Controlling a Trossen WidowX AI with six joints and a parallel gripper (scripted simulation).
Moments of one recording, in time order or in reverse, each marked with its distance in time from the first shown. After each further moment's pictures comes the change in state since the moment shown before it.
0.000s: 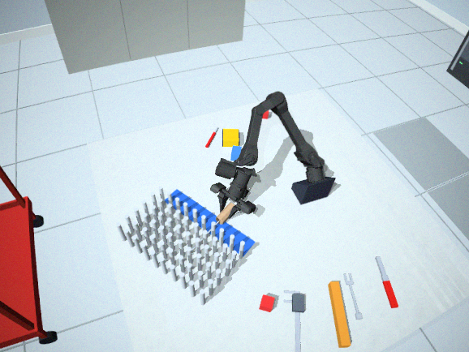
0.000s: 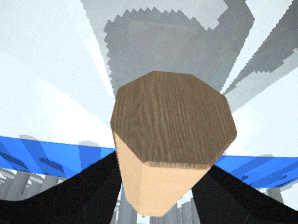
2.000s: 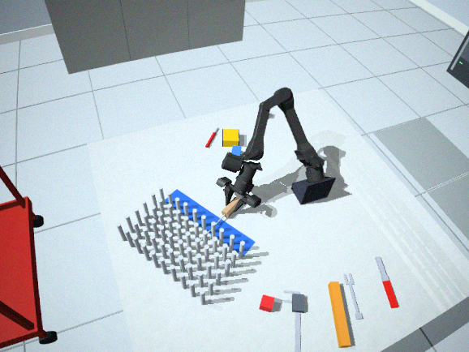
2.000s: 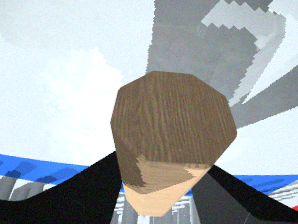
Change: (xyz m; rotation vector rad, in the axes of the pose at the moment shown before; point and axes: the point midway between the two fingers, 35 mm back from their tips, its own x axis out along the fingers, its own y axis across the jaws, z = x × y) arm -0.021 0.000 0.032 -0.001 -0.001 0.002
